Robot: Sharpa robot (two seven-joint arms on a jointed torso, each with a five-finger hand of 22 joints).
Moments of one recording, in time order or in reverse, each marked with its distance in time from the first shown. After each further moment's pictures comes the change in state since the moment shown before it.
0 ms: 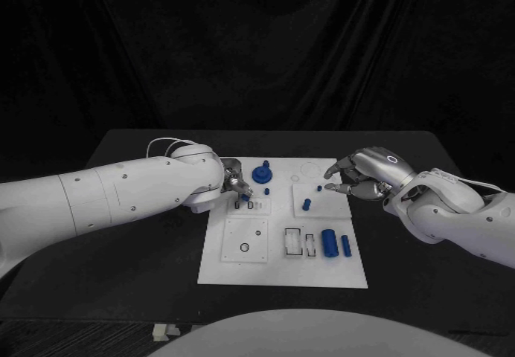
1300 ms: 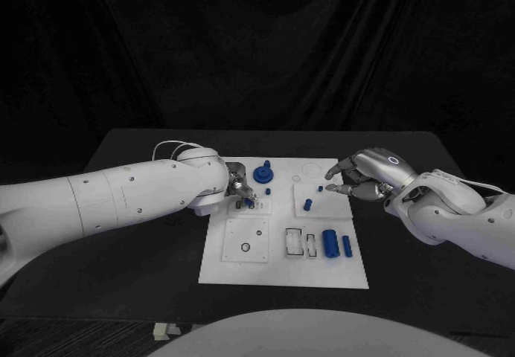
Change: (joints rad) left arm -0.016 0.014 0.002 -0.005 -0.003 0.018 0.000; left_hand 0.003 0.003 0.006 0.000 0.002 -0.005 0.005 -0.004 0.005 0.000 0.000 0.000 0.000 0.000 0.000 0.000 0.000 0.000 0.000 0.000 0.000 0.000; right arm -0.002 0.002 0.000 -0.002 0.000 0.004 -0.002; right_hand 0.000 0.000 0.000 0.000 0.000 0.000 0.000 -0.005 -0.001 0.000 0.000 0.000 0.000 0.000 0.000 -0.004 0.000 0.000 -0.004 0.004 -0.005 0.000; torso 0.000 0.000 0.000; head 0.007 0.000
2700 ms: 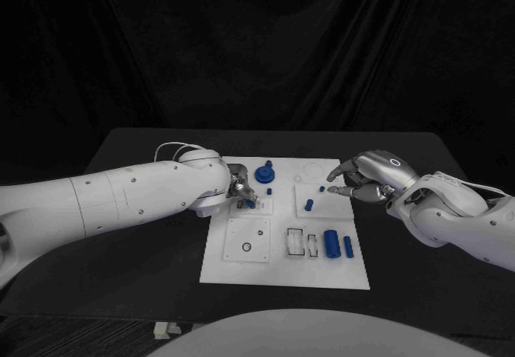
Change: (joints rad) left arm -0.010 -0.005 0.003 0.007 -0.002 -0.002 0.004; left_hand -0.012 -0.004 0.008 0.000 -0.007 0.008 0.001 -0.003 0.003 0.000 0.000 0.000 0.000 0.000 0.000 0.000 0.000 0.000 0.000 0.000 -0.004 0.000; right arm -0.006 0.001 0.000 -0.004 0.000 0.006 -0.002; right_hand 0.000 0.000 0.000 0.000 0.000 0.000 0.000 0.000 0.000 0.000 0.000 0.000 0.000 0.000 0.000 -0.004 0.000 0.000 0.000 0.000 -0.005 0.000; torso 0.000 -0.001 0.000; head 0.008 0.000
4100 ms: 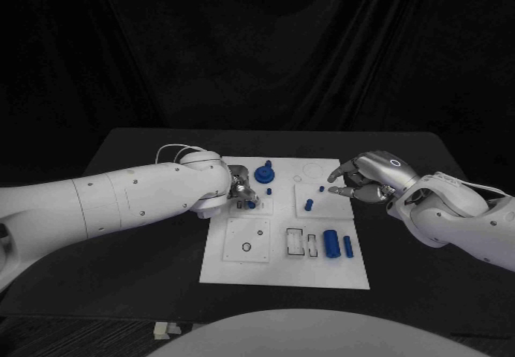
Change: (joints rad) left arm -0.006 0.006 -0.001 -0.004 0.000 -0.005 0.006; left_hand -0.020 0.016 -0.029 0.037 -0.159 -0.002 0.001 -0.030 0.005 0.000 0.000 0.000 0.000 0.000 0.000 0.000 0.000 0.000 0.000 0.000 -0.010 0.000; right arm -0.002 -0.004 0.000 -0.001 0.000 0.008 -0.005; right_hand 0.000 0.008 -0.003 -0.003 0.000 0.003 0.003 -0.004 -0.001 0.000 0.000 0.000 0.000 0.000 0.000 0.000 0.000 0.000 0.000 0.000 0.000 0.000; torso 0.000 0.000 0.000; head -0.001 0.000
